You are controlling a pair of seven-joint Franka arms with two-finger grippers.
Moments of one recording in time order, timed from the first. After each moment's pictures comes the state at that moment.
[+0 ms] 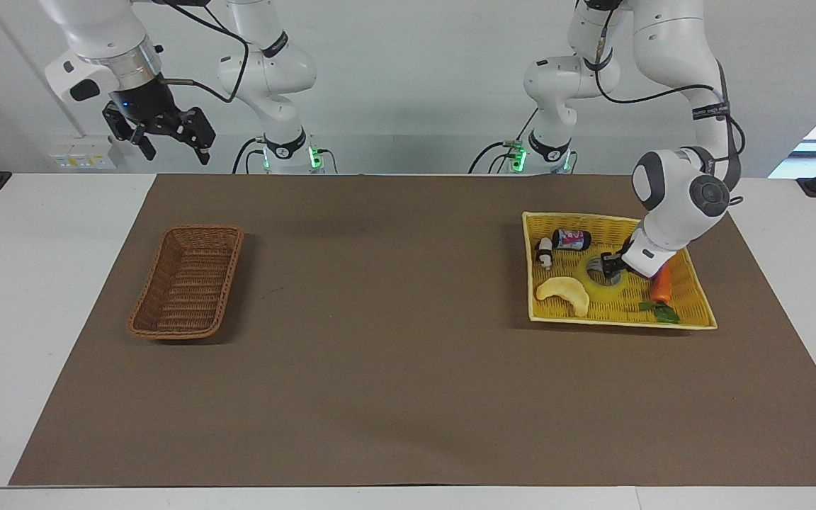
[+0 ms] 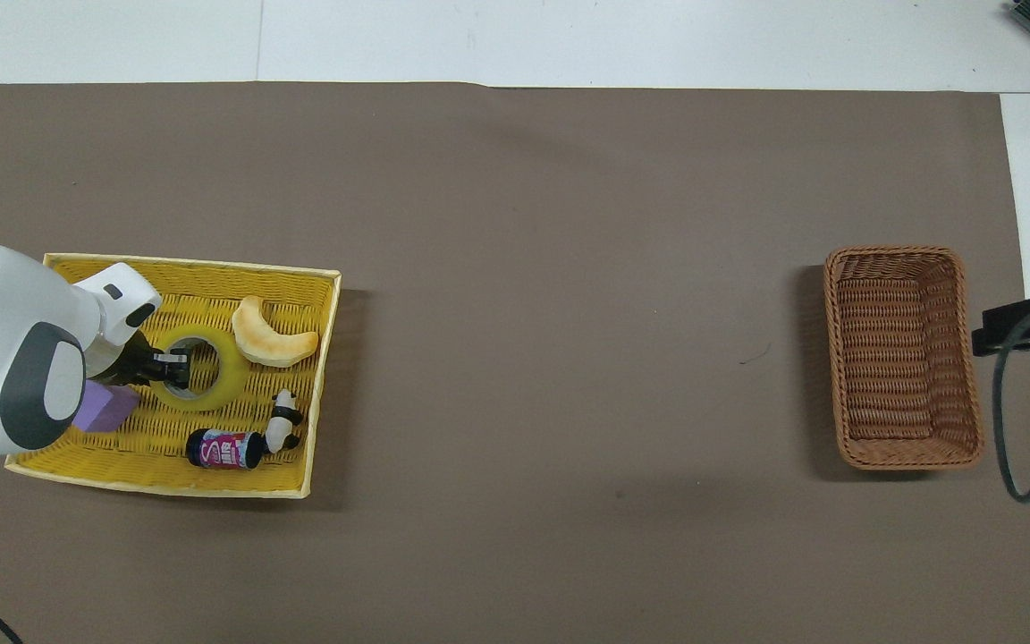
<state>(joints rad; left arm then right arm) 0.04 0.15 -0.03 -2.17 0.00 2.15 0.02 0.15 -0.08 -0.18 -1.57 -0.03 1.43 0.08</state>
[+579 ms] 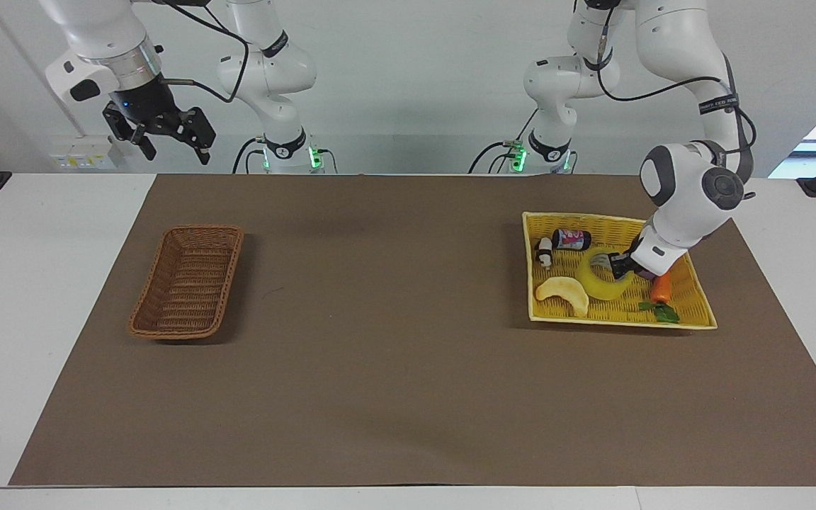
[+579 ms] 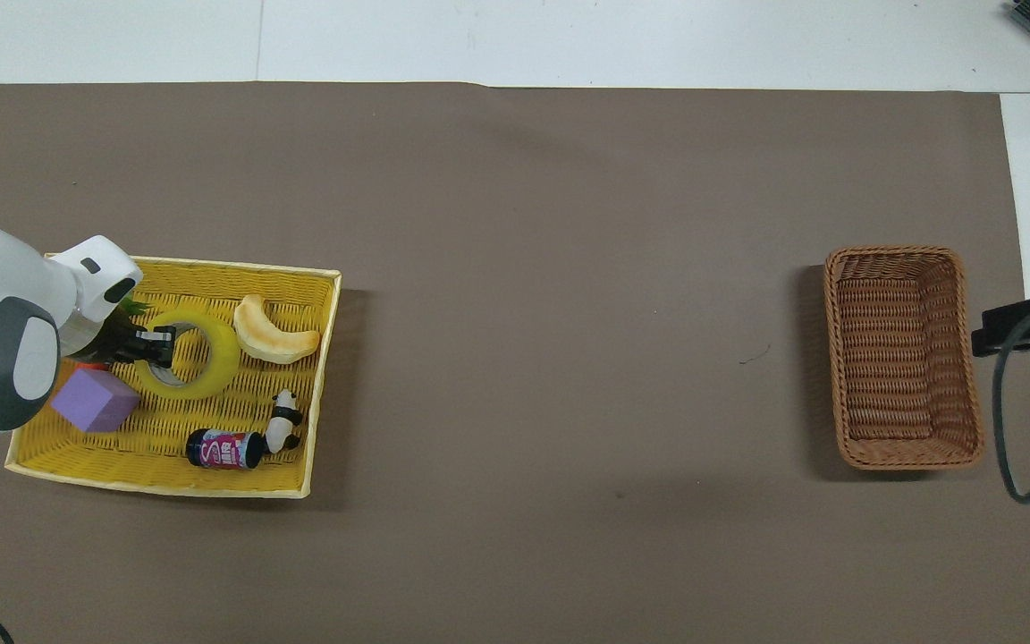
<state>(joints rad) 0.04 0.14 -0.03 -2.05 0.00 2.06 0.02 0.15 -0.08 -0.18 -1.57 -0.03 1.43 0.08</state>
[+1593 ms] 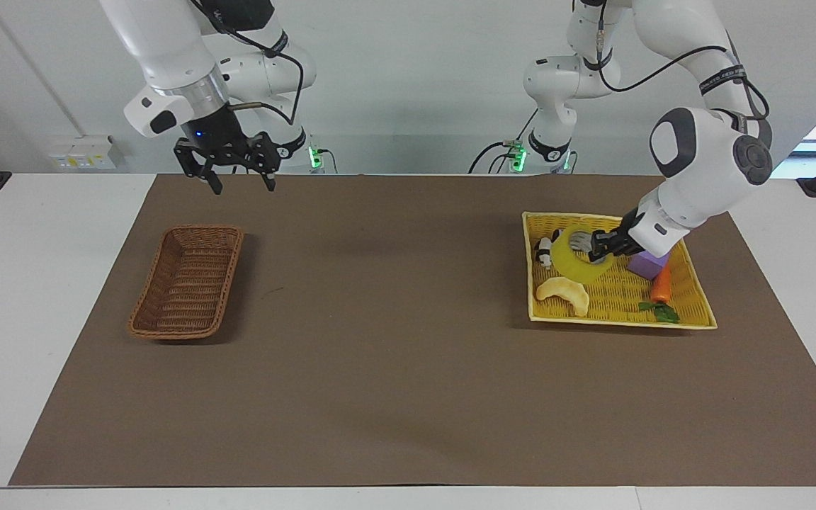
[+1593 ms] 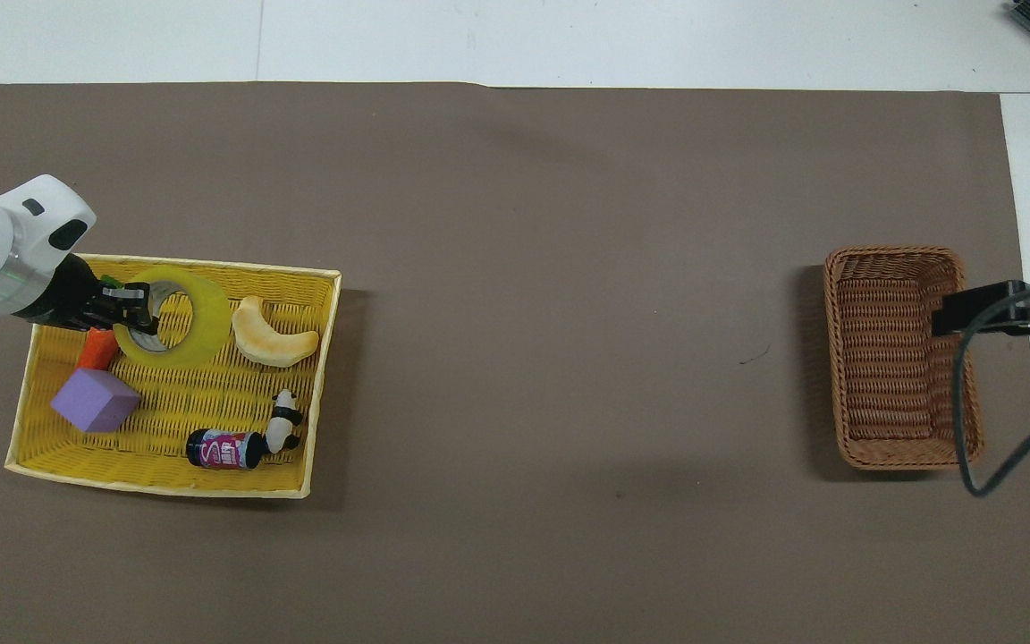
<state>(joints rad) -0.05 0.13 -0.06 -1.85 -0.27 1.79 -0.04 0.28 -0.02 -0.13 -1.63 0.13 1.67 0.23</state>
